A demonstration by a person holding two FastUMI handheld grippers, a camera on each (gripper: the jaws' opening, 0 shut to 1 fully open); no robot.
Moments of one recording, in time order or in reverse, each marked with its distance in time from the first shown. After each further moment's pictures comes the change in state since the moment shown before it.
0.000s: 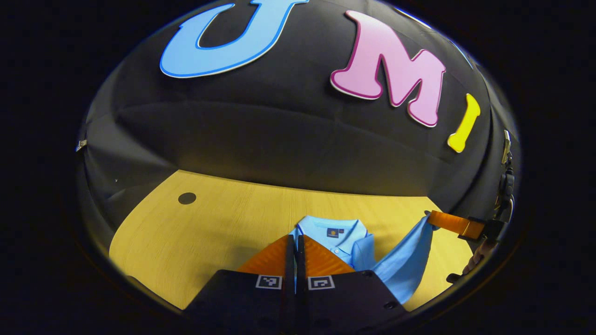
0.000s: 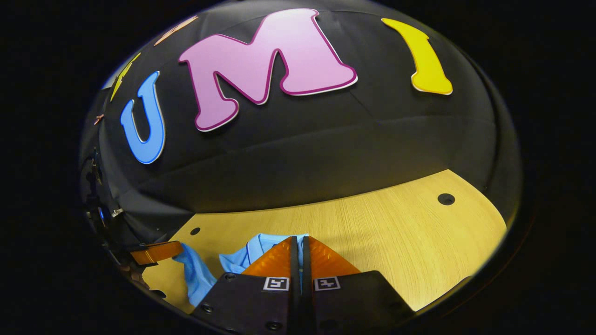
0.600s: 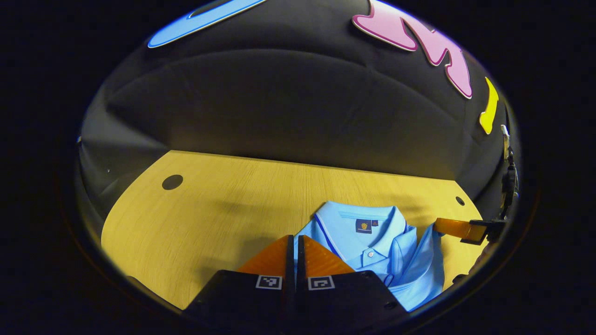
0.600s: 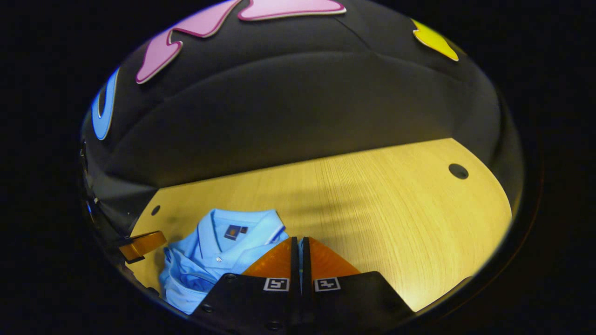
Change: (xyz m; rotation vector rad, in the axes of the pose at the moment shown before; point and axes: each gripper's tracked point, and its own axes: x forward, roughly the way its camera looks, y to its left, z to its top) left arm 0.086 0.019 -0.058 0.016 0.153 0.082; right arm 0.087 -0.054 -0.102 0.026 0.312 -0.150
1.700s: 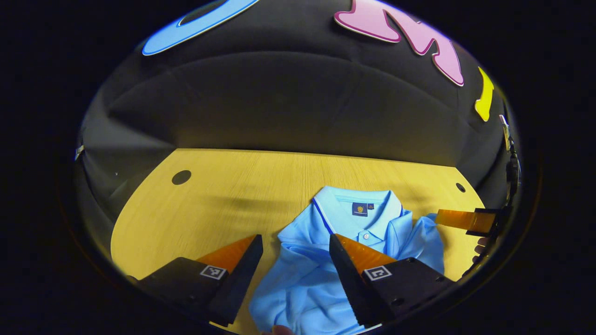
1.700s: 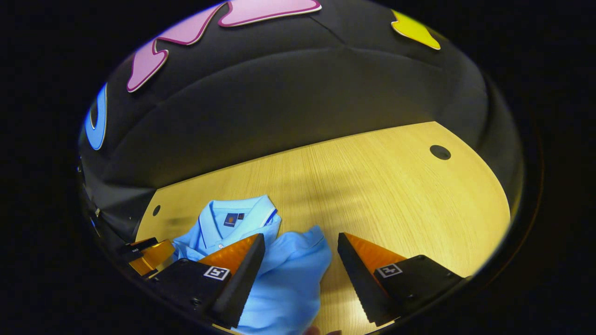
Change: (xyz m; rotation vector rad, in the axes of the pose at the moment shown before) left arm -0.043 -0.007 -0.007 0.049 0.026 0.030; right arm -0.054 -0.005 0.010 0.033 -0.019 -0.018
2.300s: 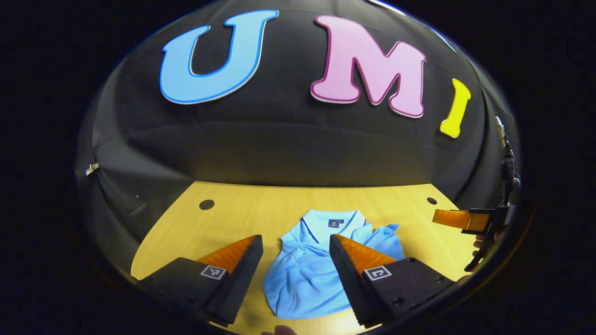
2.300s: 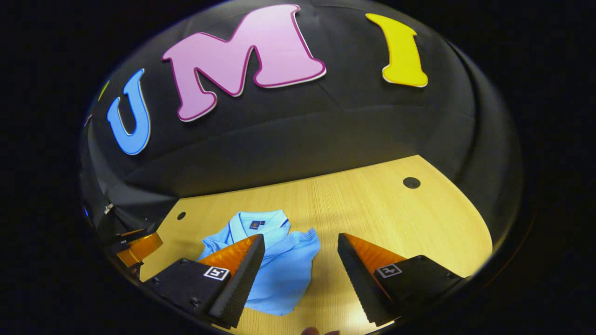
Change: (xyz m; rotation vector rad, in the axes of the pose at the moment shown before) left arm -0.158 -0.015 0.034 0.033 -0.204 -0.035; right arm -0.147 0.005 0.036 -0.065 -0.181 0.065
